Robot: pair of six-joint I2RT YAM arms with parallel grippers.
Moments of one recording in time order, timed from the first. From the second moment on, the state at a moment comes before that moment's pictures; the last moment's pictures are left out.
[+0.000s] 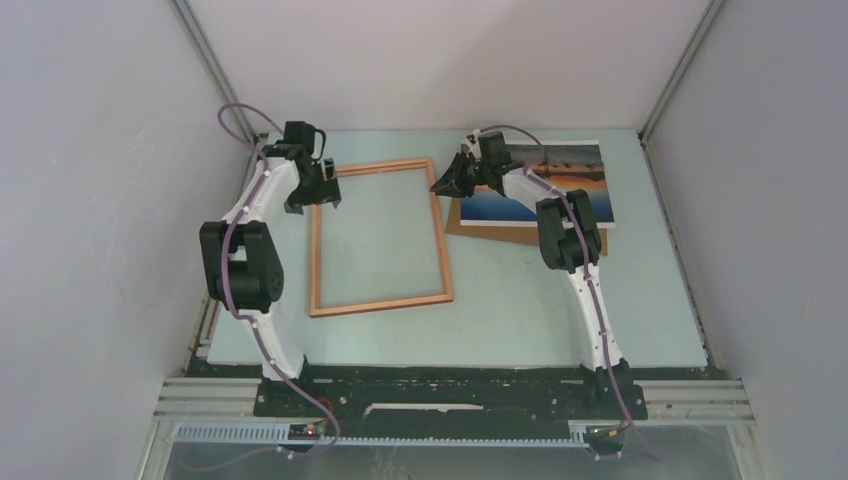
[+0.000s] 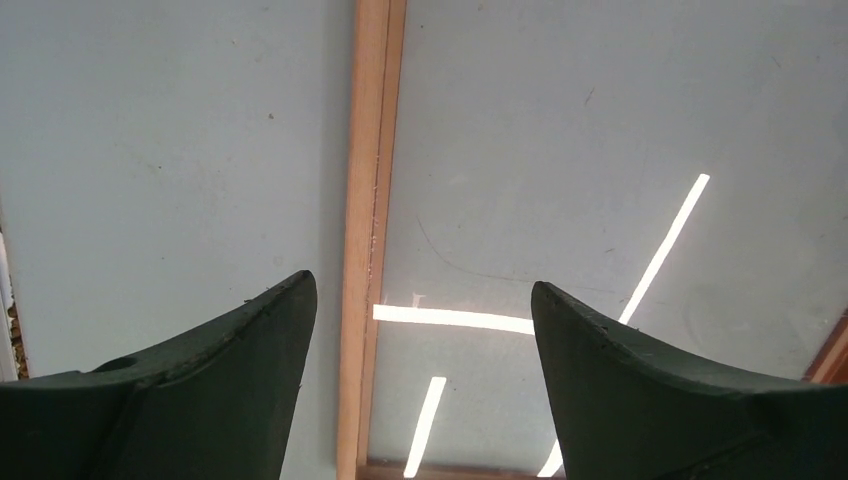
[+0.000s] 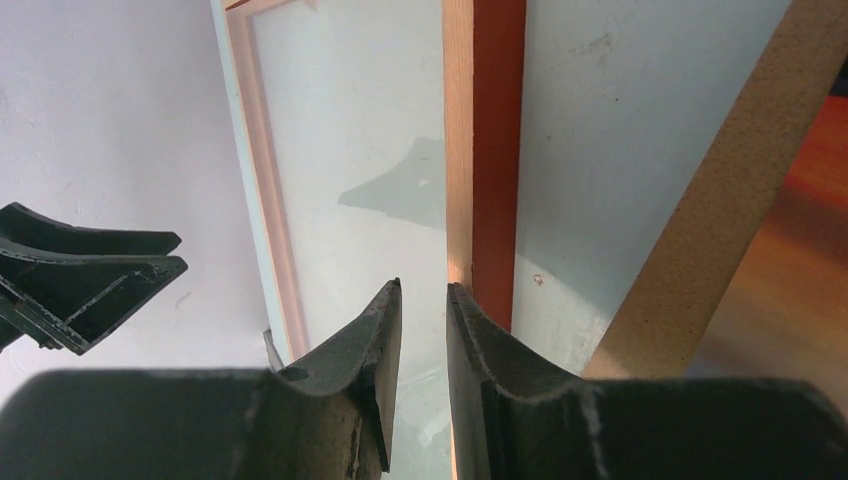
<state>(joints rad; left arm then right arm) -0.03 1.88 1.62 -0.86 -0.14 -0.25 0.34 2.55 2.03 -0.14 -0.67 0.82</state>
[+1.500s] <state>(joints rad) 0.05 1.99 1.48 -0.66 0.20 -0.33 0.34 2.55 2.04 -0.16 -0.68 0.82</state>
